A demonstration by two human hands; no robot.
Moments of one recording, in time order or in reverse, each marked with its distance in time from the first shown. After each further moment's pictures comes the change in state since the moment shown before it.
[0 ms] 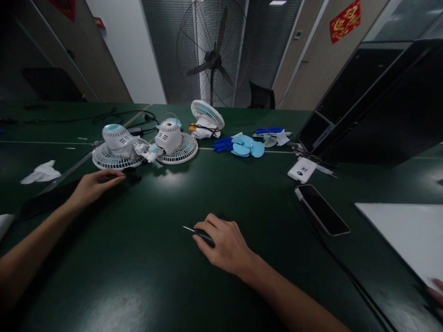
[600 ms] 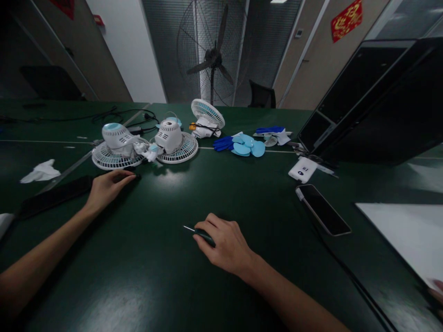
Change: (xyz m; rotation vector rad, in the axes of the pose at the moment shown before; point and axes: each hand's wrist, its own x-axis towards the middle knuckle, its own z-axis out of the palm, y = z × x) left_hand -0.001 0.010 0.041 0.158 0.199 0.010; right_hand 0.000 0.000 0.002 -0.027 0.000 0.002
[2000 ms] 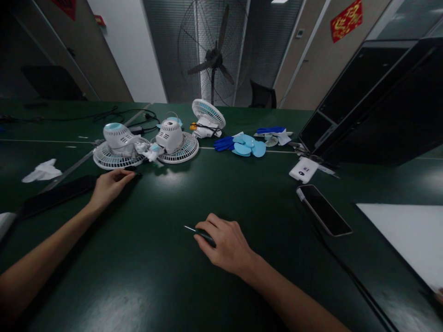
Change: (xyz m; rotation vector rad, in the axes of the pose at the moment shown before) left_hand 0.008 -0.014 0.010 -0.097 0.004 -0.107; right_hand 0.001 -0.001 -0.002 0.019 -0.029 0.010
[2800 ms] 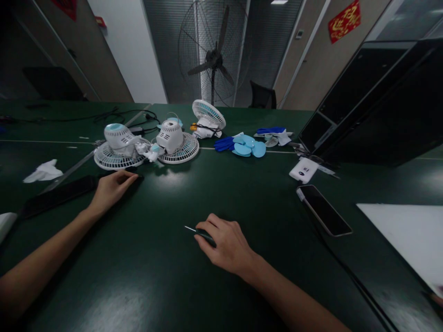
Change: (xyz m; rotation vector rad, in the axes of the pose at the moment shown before) left_hand -0.010 0.007 -0.001 0.094 -0.048 0.186; right_hand -0.001 -0.001 0.001 -0.010 0.017 -0.014
